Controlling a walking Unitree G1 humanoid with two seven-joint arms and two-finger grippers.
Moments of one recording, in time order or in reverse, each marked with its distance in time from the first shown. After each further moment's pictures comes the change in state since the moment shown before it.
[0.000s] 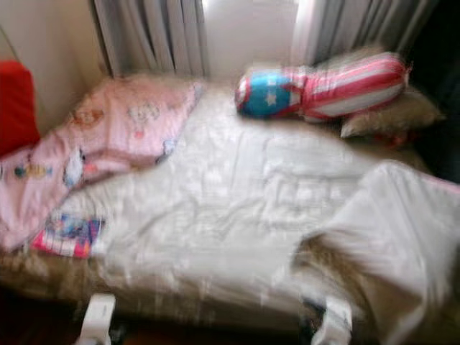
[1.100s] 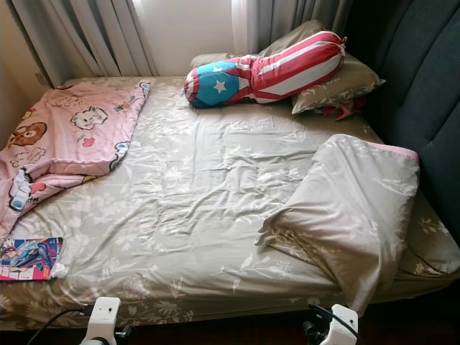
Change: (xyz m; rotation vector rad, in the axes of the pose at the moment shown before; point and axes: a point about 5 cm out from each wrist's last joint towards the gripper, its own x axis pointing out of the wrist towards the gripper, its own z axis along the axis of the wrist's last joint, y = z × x) left arm 0.002 -0.007 0.006 -0.001 -0.018 -0.015; right arm -0.003 -0.008 -0.005 0.005 0.007 -0.027
